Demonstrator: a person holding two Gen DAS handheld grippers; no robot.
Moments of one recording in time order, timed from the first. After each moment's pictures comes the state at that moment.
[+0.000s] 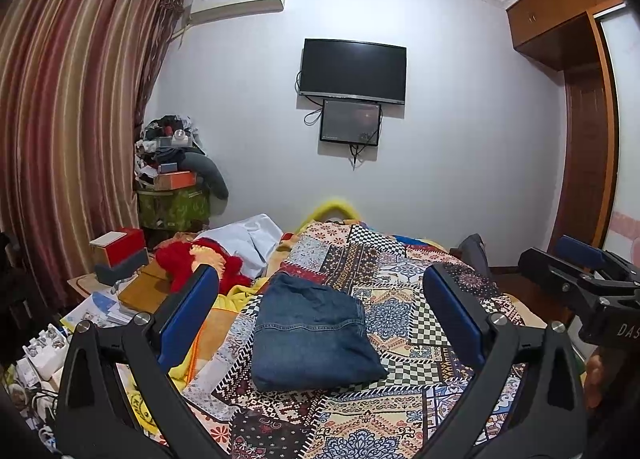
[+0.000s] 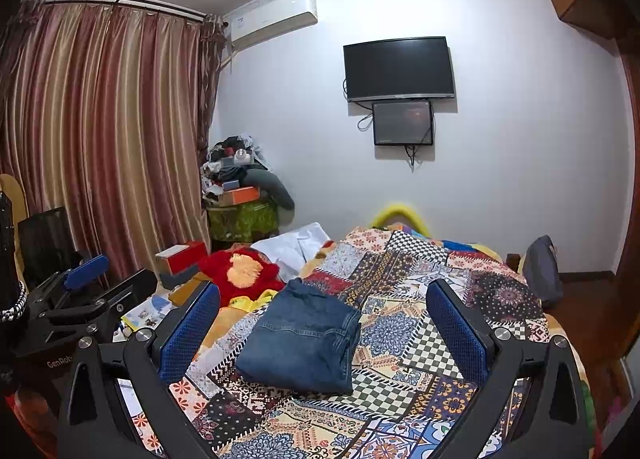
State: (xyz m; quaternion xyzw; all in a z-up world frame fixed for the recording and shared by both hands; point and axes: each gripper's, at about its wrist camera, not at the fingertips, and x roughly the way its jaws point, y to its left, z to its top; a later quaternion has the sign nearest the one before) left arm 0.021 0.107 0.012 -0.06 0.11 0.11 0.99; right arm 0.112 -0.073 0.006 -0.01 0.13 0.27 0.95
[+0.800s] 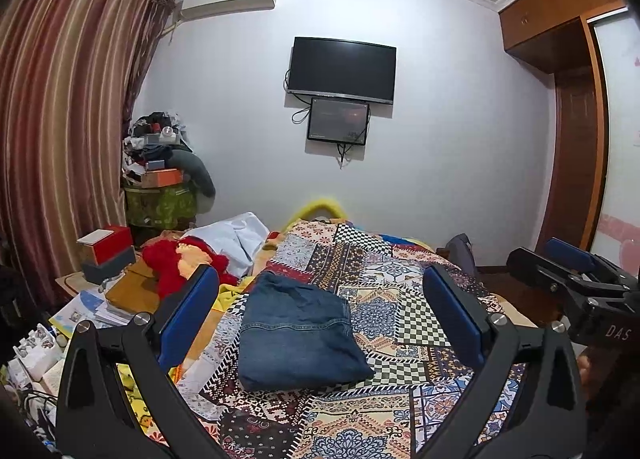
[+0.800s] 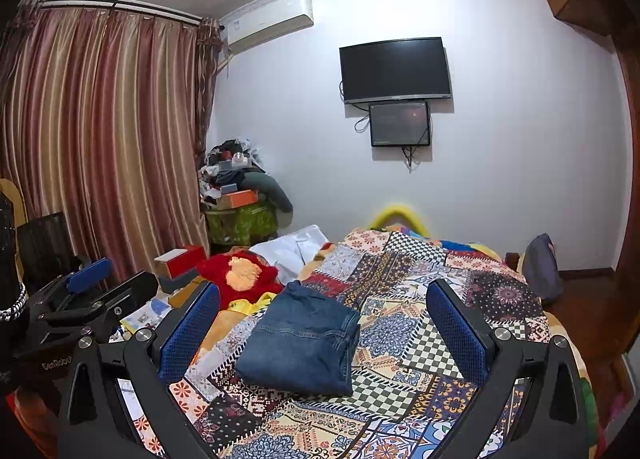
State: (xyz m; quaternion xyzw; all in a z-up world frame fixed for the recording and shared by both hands) left arm 0.022 0.104 0.015 -0.06 0.11 0.09 0.99; right arm 0.110 -0.069 0.009 0.00 0.12 0.26 0.96
